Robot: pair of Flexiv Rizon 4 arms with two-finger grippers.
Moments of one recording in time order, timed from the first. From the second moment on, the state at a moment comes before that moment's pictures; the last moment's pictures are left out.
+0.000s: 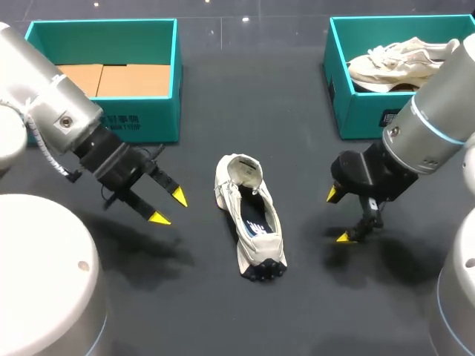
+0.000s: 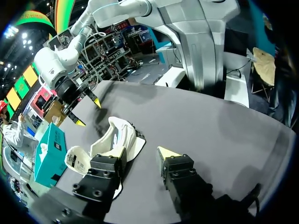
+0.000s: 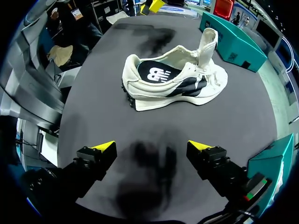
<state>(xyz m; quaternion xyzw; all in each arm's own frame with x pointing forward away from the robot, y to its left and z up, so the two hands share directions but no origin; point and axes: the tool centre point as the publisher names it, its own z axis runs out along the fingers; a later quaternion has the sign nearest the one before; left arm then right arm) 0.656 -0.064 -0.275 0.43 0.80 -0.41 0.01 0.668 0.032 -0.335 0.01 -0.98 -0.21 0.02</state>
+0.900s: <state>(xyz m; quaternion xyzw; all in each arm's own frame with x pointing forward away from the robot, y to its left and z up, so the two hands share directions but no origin) 0.667 -0.019 -0.225 0.50 0.78 -0.36 -0.05 0.643 -0.021 -0.322 0.01 -0.98 -0.19 0.01</state>
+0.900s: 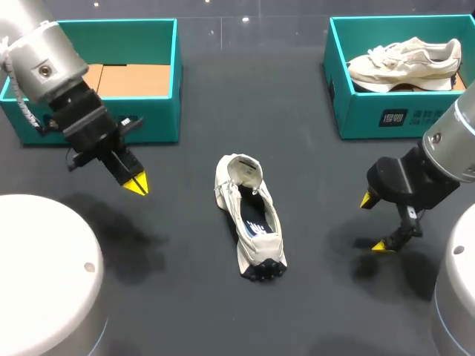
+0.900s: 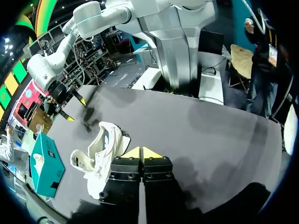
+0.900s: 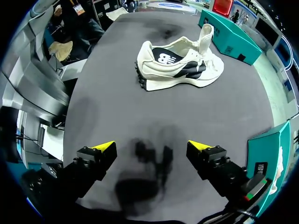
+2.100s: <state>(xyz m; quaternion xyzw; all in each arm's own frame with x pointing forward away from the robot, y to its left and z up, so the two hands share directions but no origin) 0.697 -0.120 -0.220 0.65 0.72 -0.23 -0.06 0.643 -0.021 -0.321 0.01 -0.98 -0.19 0.01</state>
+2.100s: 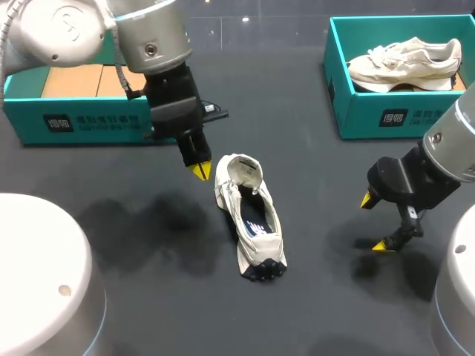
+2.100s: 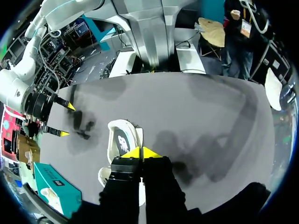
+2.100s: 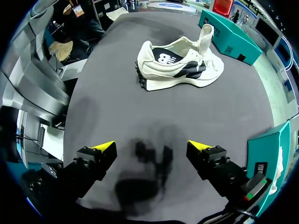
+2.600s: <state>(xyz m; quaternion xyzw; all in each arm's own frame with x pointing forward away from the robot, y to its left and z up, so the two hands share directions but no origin) 0.684 -0.162 -0.262 0.71 0.68 -0.17 -0.09 0.643 -0.021 -0.321 0.01 -0.98 -0.19 0.01</state>
